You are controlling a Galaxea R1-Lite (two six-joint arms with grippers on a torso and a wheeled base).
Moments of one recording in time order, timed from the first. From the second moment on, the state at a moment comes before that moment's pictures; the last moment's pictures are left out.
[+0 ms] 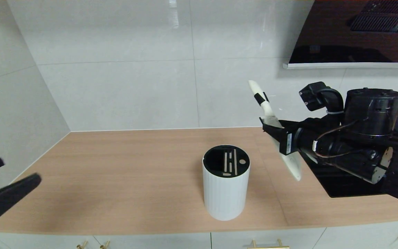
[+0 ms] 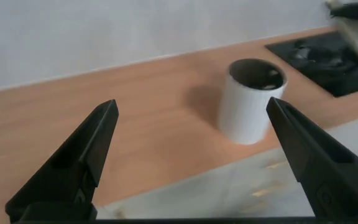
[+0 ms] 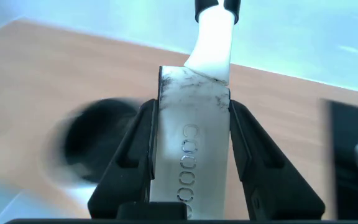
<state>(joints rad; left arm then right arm) -0.09 0.78 -0.62 -0.06 -0.30 -0.07 0.58 1.66 -0.84 -0.70 -0.10 0.01</state>
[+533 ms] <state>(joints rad) -0.45 1.34 -0.72 -0.53 -0.33 -0.48 0.88 1.69 -0.92 -0.66 -0.19 0.13</state>
